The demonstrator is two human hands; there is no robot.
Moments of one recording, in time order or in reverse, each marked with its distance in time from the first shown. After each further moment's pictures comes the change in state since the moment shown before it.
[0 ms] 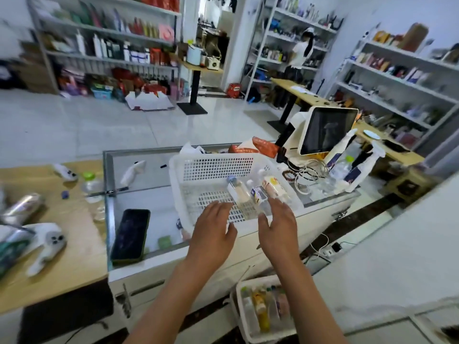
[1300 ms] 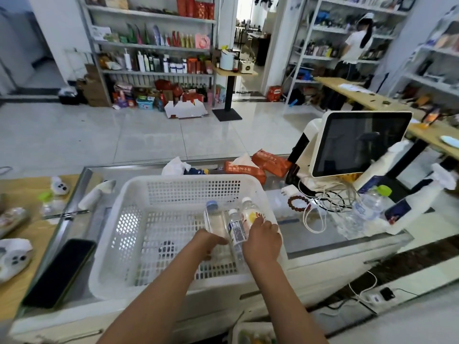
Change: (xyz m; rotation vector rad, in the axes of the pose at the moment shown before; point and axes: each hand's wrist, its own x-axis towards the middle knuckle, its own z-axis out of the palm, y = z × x) left_hand 0.223 -0.038 0.205 -0.473 -0.199 -1.145; right_hand 0.231 0.145 0.058 -0.526 -0.352 -0.059
